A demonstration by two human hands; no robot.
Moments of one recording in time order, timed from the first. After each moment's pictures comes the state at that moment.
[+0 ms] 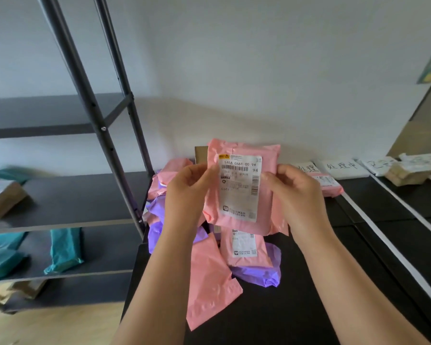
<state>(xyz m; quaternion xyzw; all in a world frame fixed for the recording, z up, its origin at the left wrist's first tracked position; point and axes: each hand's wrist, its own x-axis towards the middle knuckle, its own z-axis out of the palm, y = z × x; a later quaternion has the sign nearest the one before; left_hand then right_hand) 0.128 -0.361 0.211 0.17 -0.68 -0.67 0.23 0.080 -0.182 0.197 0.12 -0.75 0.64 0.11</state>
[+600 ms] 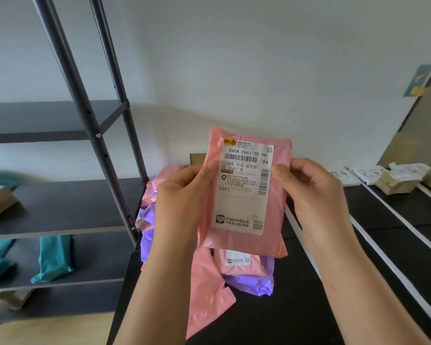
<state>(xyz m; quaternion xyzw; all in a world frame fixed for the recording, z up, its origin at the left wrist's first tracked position) 0.161 -0.336 0.257 0.17 -0.64 -0.72 0.21 0.109 -0.166 0.247 0.12 -0.72 0.67 0.13</state>
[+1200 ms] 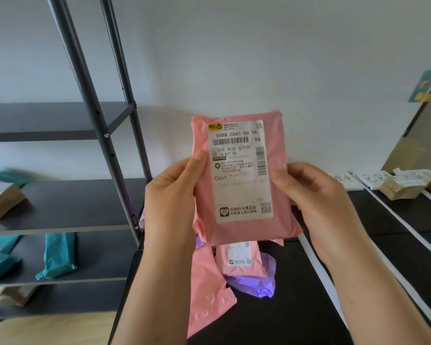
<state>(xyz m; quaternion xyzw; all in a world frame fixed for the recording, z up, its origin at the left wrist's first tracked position) 0.184 -0.335 0.273 0.13 -0.54 -0.79 0.26 0.131 -0.158 0.262 0.17 -0.71 0.68 0.03</state>
